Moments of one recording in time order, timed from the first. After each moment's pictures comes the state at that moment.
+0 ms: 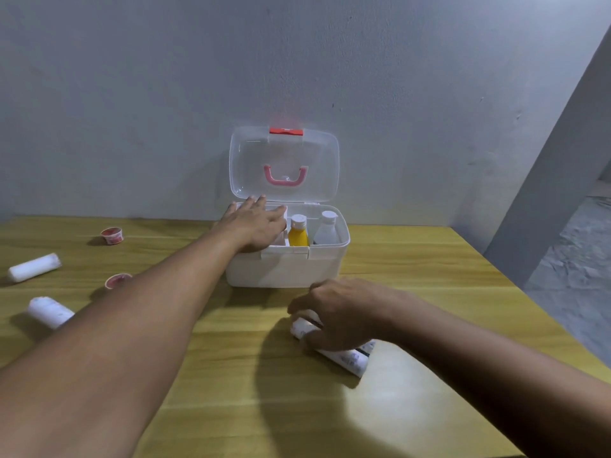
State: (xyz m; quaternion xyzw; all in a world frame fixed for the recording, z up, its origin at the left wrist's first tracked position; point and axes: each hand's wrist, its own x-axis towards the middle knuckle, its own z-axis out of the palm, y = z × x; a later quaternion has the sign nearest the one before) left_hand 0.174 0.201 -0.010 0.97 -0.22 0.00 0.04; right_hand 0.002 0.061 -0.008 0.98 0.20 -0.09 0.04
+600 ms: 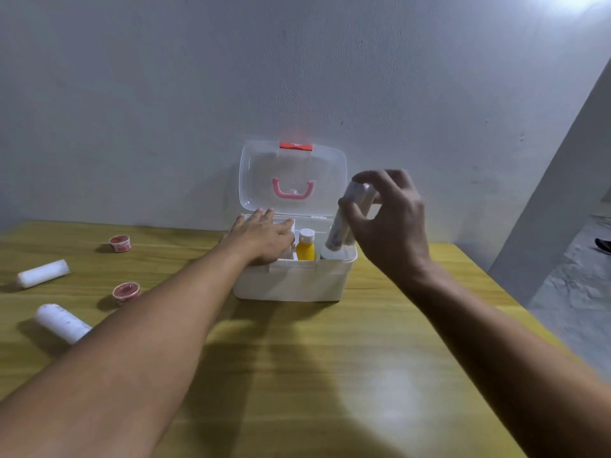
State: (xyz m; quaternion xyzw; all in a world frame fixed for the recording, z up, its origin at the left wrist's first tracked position) left_hand 0.174 0.202 -0.012 0.97 -0.23 0.01 0.04; right_hand 0.043 0.032 0.044 0.85 0.04 0.47 -0.24
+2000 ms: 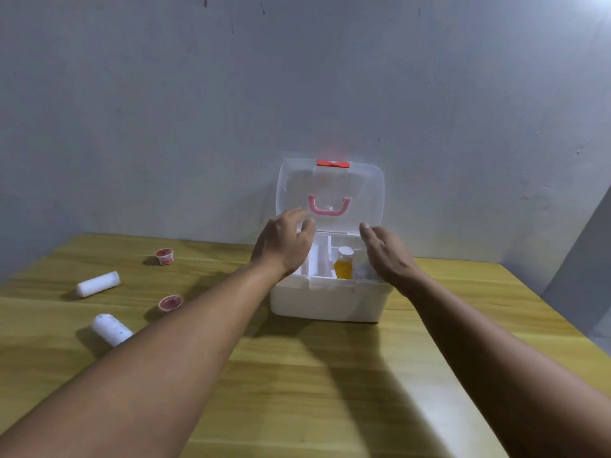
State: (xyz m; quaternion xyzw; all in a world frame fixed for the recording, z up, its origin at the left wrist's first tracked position) left_hand 0.147 0.218 0.006 0.87 -0.19 0.20 0.41; right_hand 0.114 0.039 0.000 0.90 -0.05 0.17 -0.41
